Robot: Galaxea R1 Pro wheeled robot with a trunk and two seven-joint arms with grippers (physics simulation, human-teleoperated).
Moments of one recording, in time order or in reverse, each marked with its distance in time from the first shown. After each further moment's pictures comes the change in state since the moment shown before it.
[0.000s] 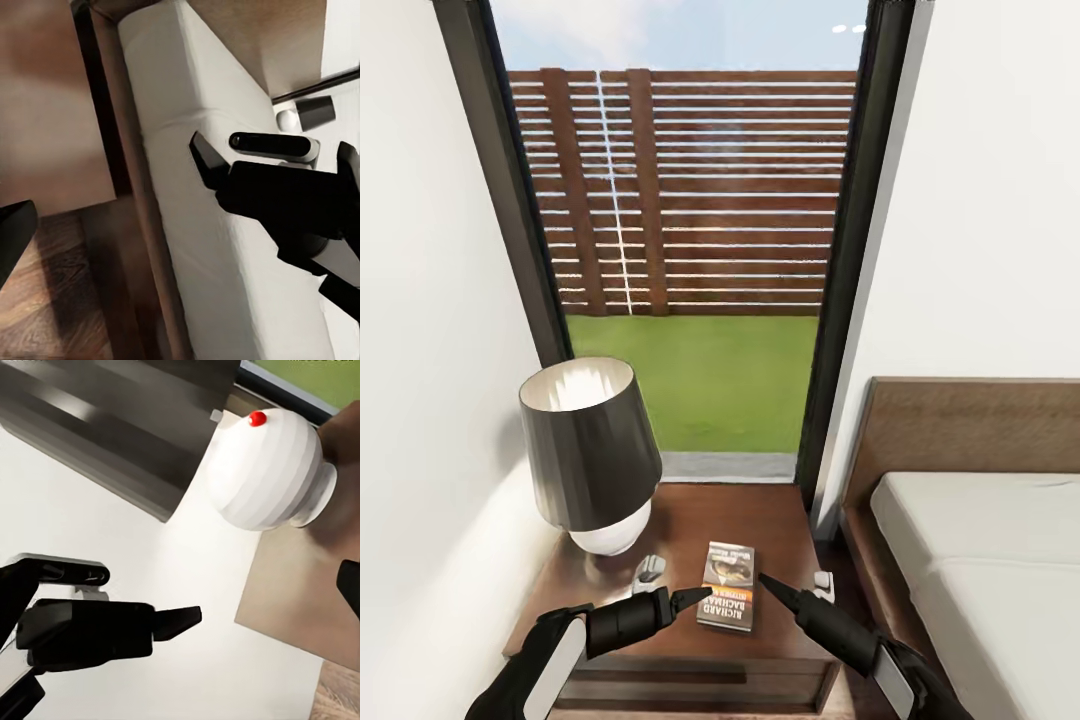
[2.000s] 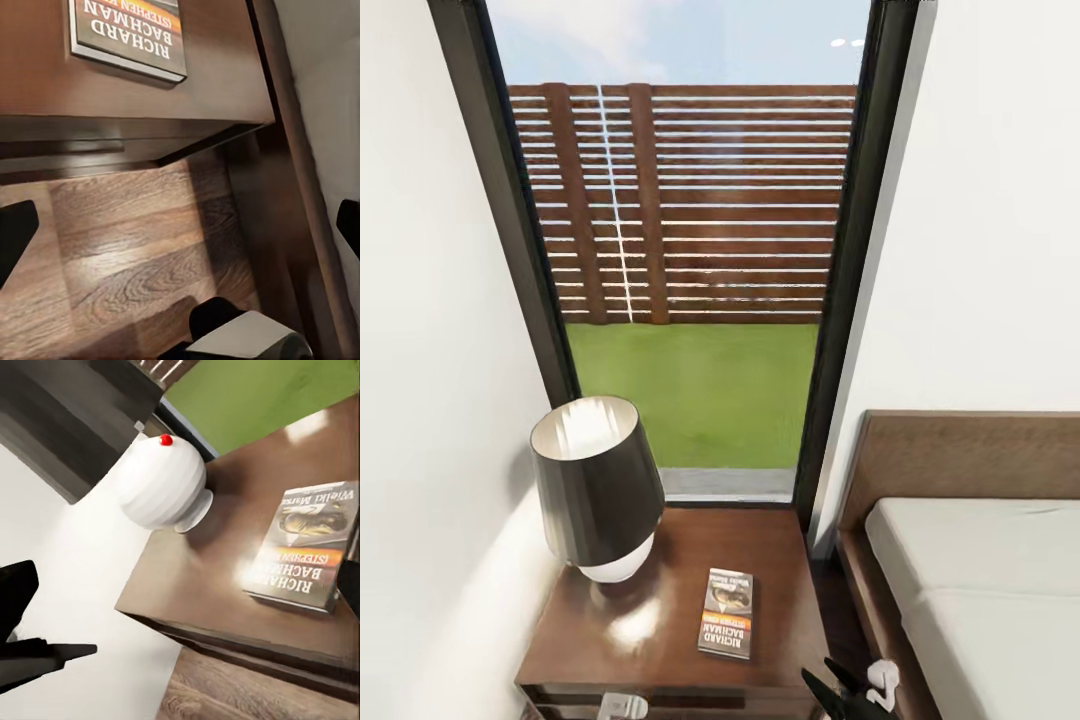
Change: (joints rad) left arm 0.003 0.003 0.008 0.708 -0.266 -0.772 0.062; right arm 0.009 -0.147 0.003 0.519 -0.009 -0.754 0.013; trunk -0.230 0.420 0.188
